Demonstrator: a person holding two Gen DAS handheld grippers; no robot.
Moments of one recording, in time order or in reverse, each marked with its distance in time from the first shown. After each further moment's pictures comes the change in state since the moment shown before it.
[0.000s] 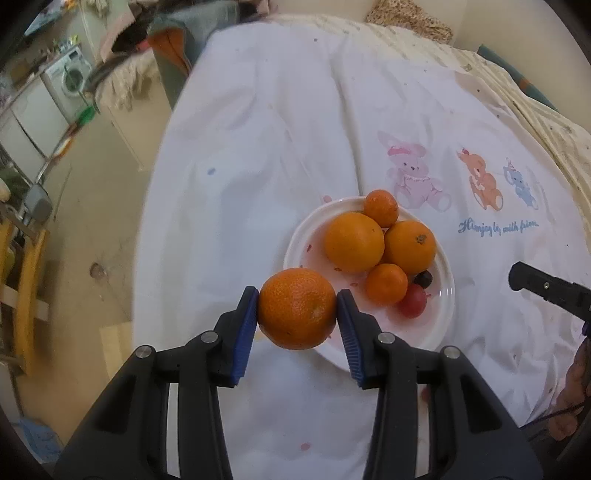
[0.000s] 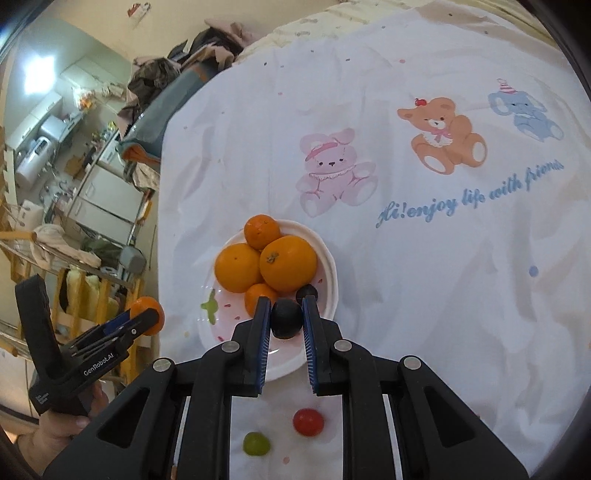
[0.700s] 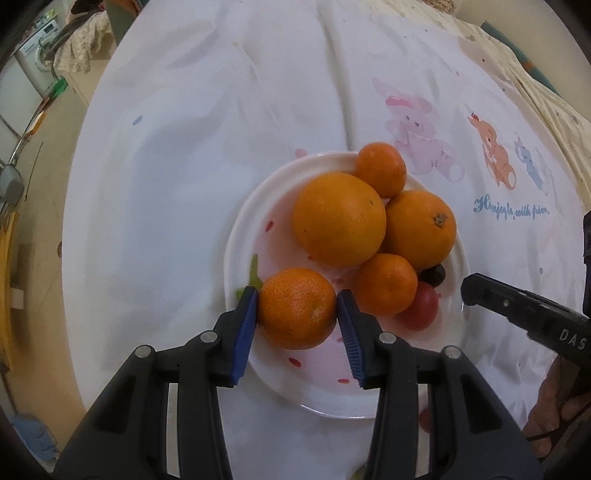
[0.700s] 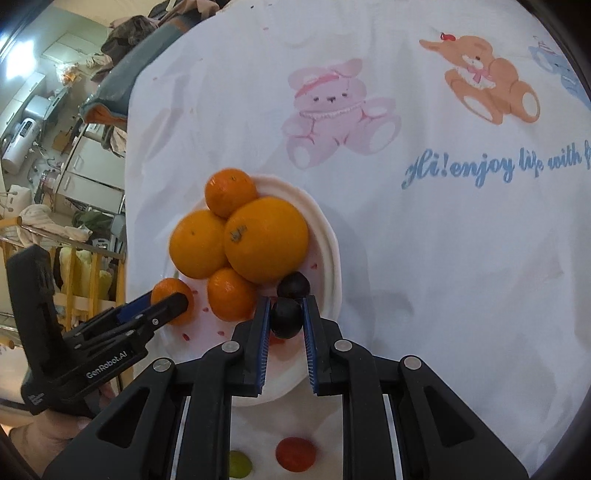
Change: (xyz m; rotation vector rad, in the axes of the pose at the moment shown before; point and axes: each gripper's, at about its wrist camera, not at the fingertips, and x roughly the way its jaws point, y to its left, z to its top) left arm 0.077 -0.014 0.005 0.001 0.157 -0.070; right arm 0.081 -0.017 0.000 0.008 0.176 -0.007
